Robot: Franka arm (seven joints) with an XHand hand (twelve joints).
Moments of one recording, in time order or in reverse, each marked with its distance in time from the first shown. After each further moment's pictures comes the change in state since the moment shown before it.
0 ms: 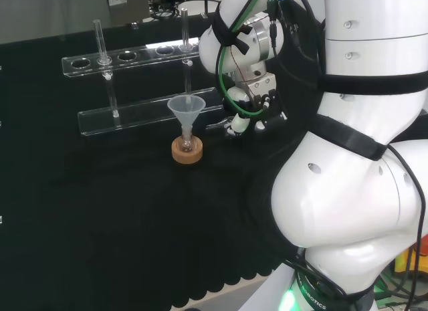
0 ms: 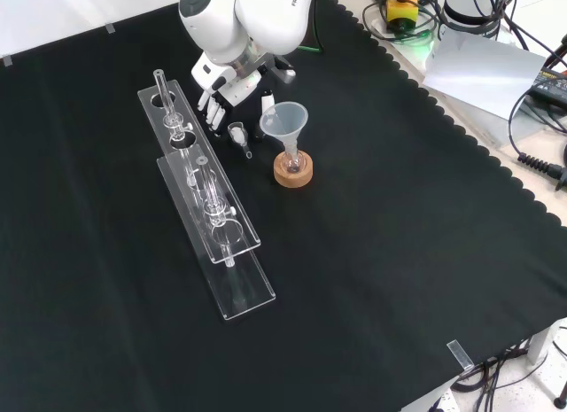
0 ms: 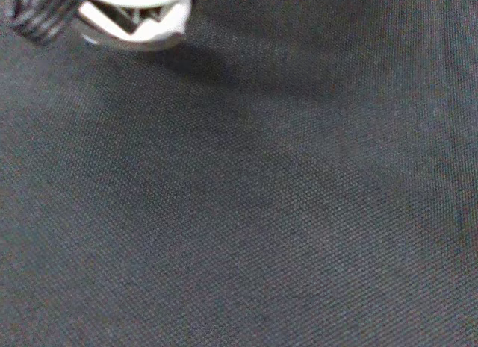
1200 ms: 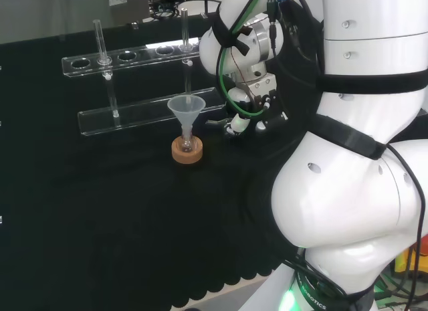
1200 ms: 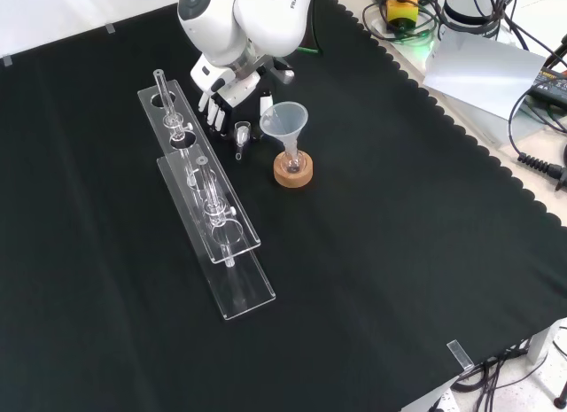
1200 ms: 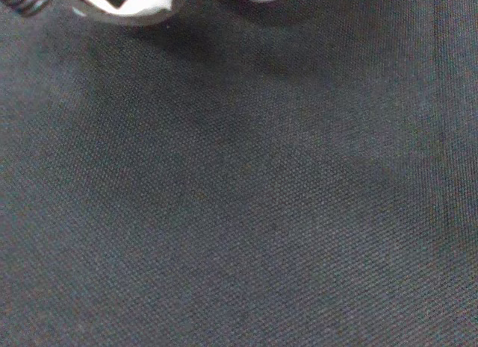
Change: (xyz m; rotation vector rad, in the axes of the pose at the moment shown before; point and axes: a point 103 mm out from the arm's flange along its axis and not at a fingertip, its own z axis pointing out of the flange) arm -0.003 0.002 0.003 0.010 -0.012 0.003
